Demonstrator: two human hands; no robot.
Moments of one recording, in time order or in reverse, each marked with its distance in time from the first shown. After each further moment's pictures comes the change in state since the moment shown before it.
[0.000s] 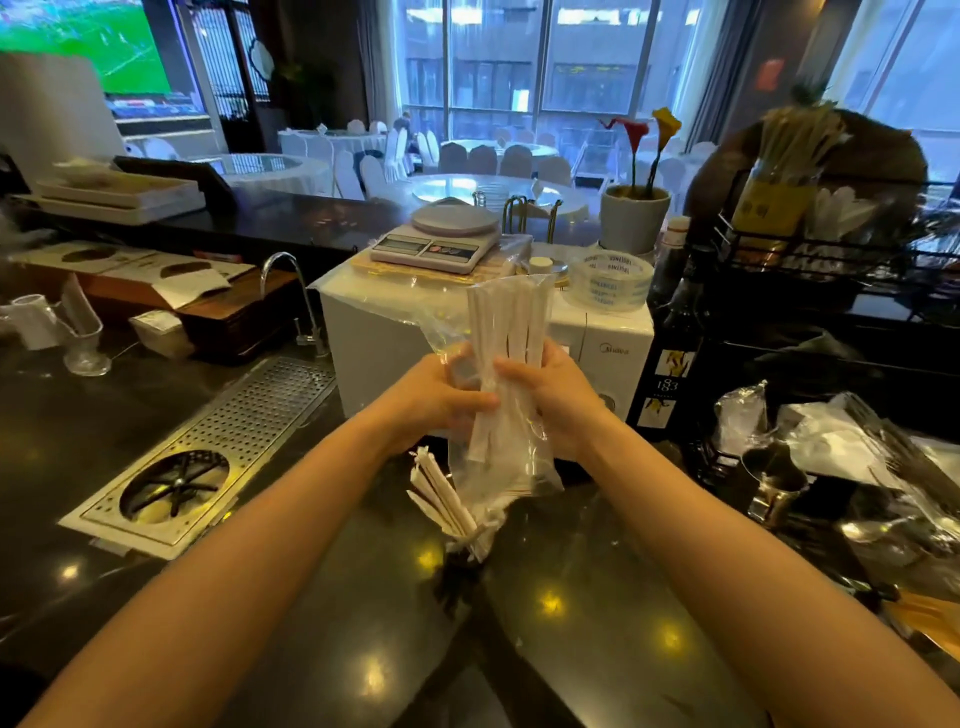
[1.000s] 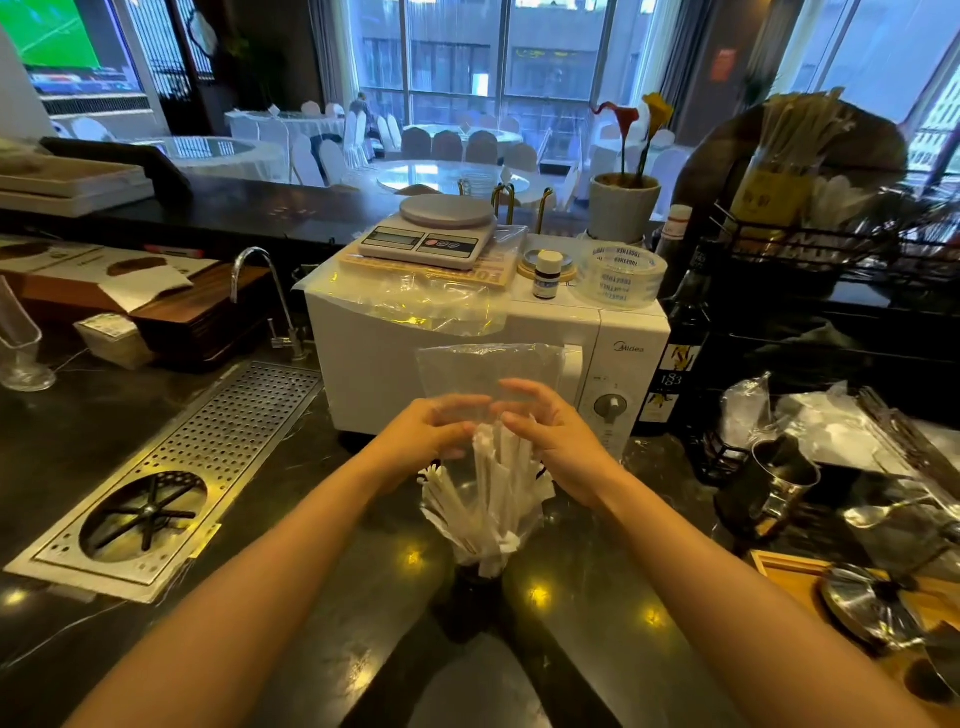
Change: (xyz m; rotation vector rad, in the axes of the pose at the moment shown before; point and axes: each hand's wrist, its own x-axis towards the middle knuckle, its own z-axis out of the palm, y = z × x) left_hand 0.017 -0.057 -0.035 0.108 -0.032 -0.061; right_hand 0.011 0.057 -0.007 -0.253 -0.042 -0.017
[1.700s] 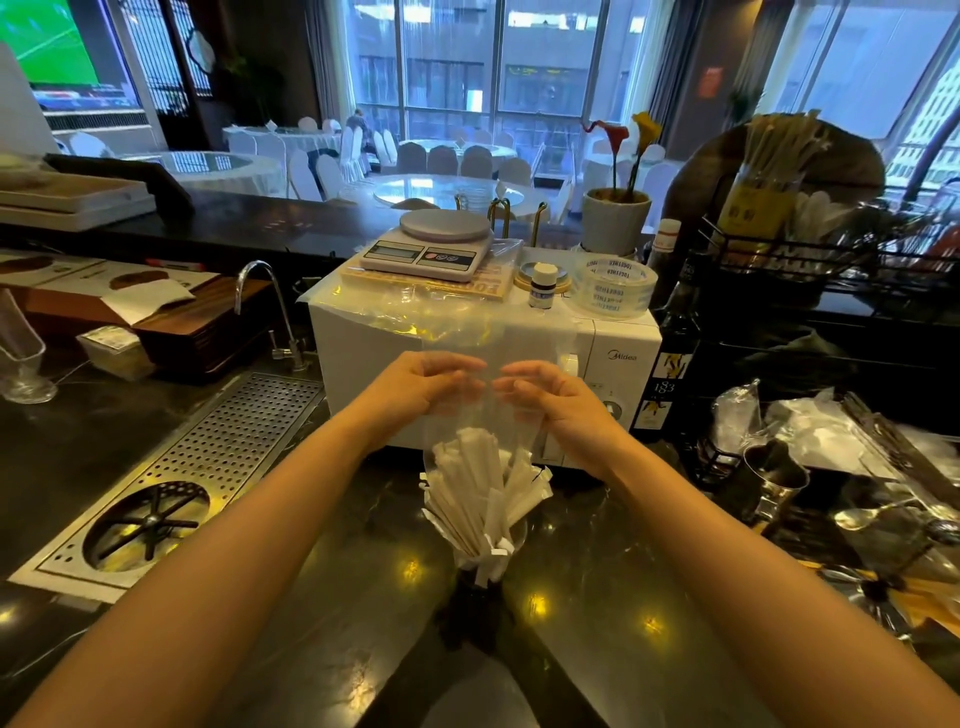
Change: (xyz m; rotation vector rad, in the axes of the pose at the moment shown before) left_hand 0.003 0.042 -0.023 0.032 0.039 0.131; right_hand 0.004 -0.035 -0.007 -0.010 0.011 -0.074
